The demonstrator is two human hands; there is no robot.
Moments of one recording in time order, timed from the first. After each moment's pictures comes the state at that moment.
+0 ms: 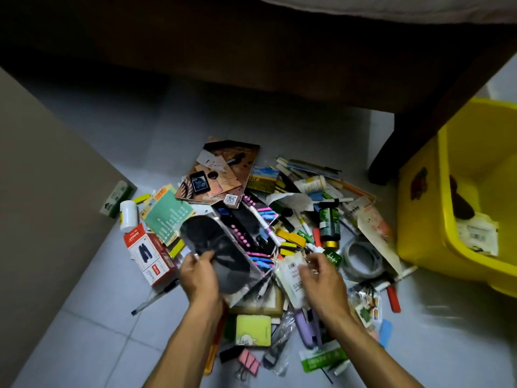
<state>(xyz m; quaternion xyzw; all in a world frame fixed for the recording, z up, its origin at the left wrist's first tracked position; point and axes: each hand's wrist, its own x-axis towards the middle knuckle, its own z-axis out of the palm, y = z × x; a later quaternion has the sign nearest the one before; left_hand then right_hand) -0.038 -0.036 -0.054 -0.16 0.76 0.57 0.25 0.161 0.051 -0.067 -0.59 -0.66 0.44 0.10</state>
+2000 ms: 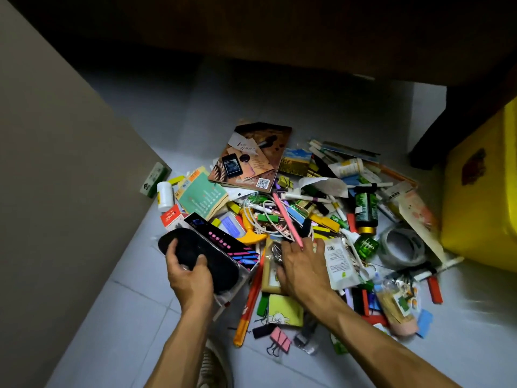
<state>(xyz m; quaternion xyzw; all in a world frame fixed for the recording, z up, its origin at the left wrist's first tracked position) -0.072 -0.113 -0.041 -0.10 0.82 0.54 0.15 0.079 0.011 -0.082 -0.36 -0.93 0.09 -0.09</state>
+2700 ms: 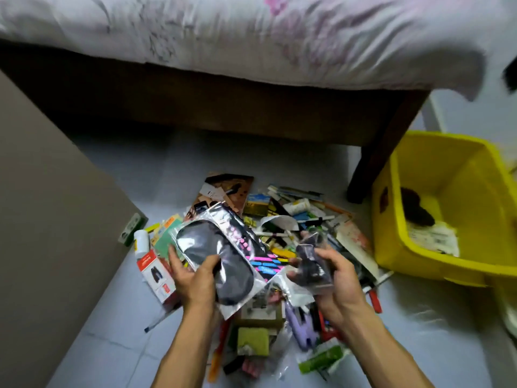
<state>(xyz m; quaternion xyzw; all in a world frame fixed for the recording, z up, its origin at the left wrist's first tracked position) -0.010 -0.049 0.063 -0.02 0.74 0.63 0.24 0.181 0.048 0.072 -0.40 -0.19 0.83 0.33</state>
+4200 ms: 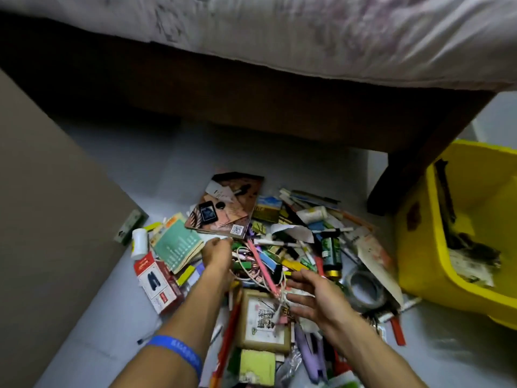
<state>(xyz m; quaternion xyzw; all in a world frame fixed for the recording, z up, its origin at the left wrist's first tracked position) -0.086 0.043 -0.034 -0.10 0.77 0.50 0.38 0.128 0.075 -0.004 -0.57 -0.30 0.76 0.11</state>
